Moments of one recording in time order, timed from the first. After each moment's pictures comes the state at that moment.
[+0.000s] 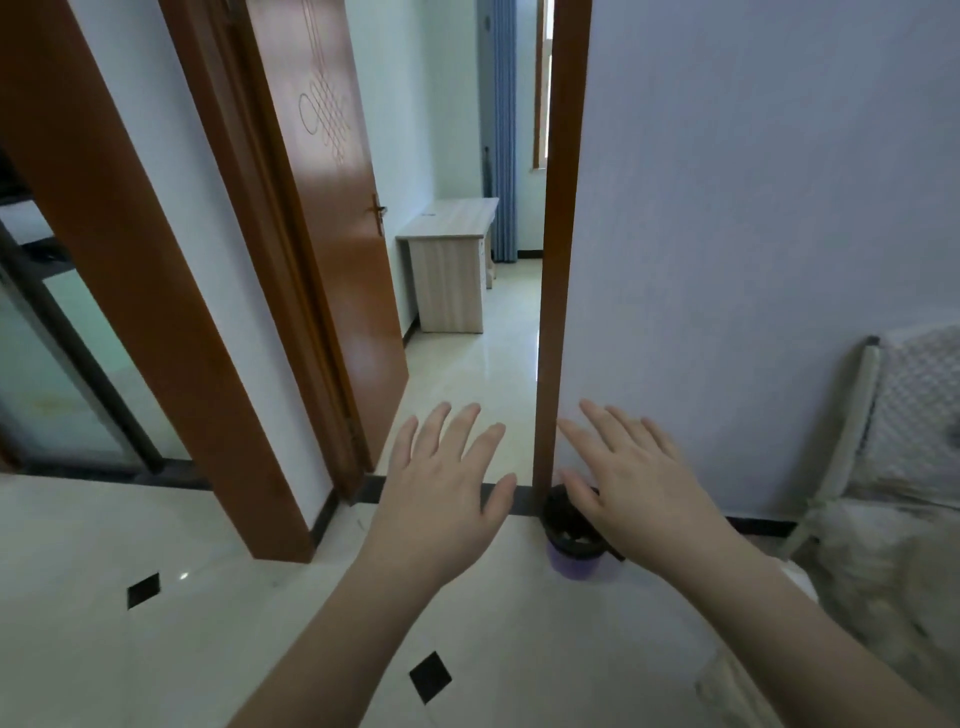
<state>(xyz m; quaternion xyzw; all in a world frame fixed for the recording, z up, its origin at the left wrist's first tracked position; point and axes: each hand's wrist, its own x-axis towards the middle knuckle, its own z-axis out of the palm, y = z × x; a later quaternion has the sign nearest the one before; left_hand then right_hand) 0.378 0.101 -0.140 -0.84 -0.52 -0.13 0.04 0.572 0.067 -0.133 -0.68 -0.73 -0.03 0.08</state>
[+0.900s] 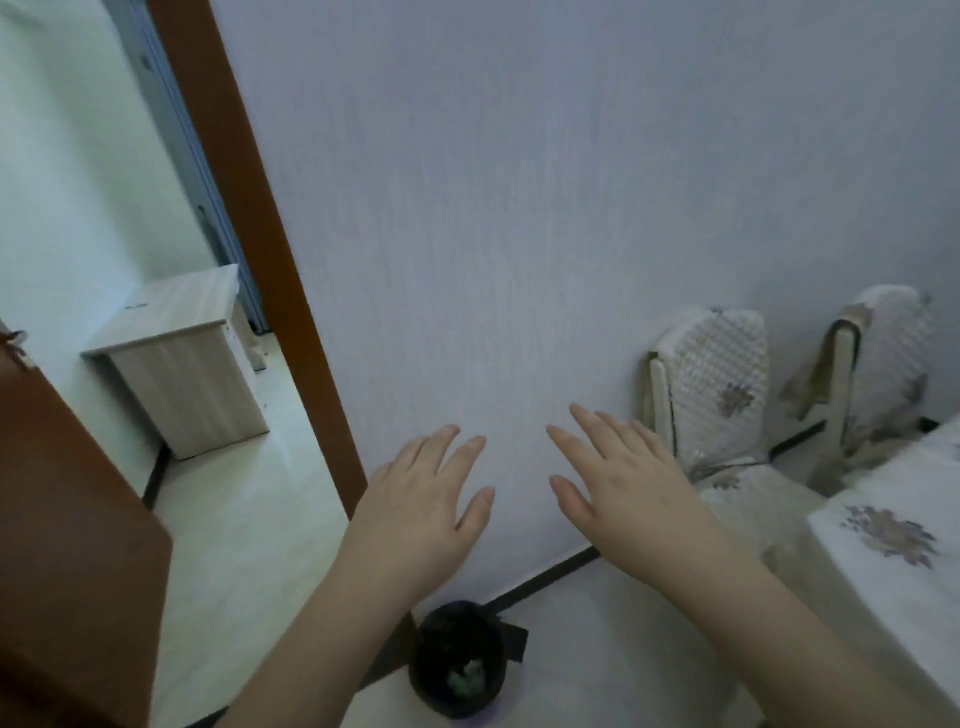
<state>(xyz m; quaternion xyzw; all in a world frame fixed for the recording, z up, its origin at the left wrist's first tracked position) 0.667 0.419 -0.119 -0.95 -0.28 -0.13 -0.01 0.820 0.284 -0.123 -0.85 -0.50 -0.10 0.10</state>
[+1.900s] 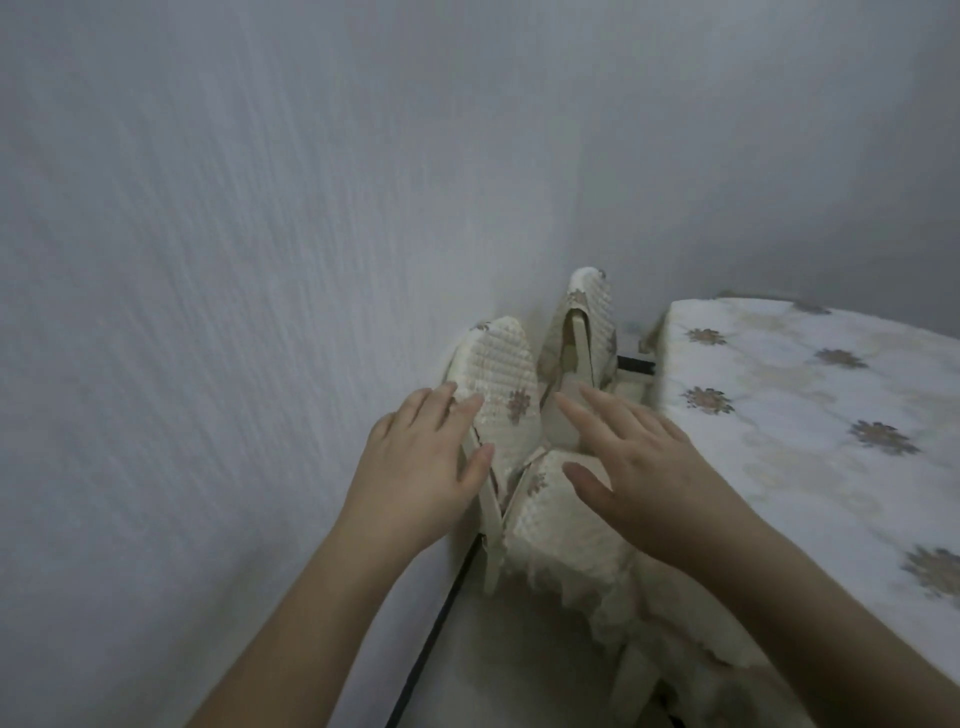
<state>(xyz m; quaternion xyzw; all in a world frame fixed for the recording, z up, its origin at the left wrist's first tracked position) 1.045 0.582 -0.128 -0.98 0.09 -0.16 -0.05 1.048 0.359 -0.111 -0.97 -0.22 -0.10 0.07</state>
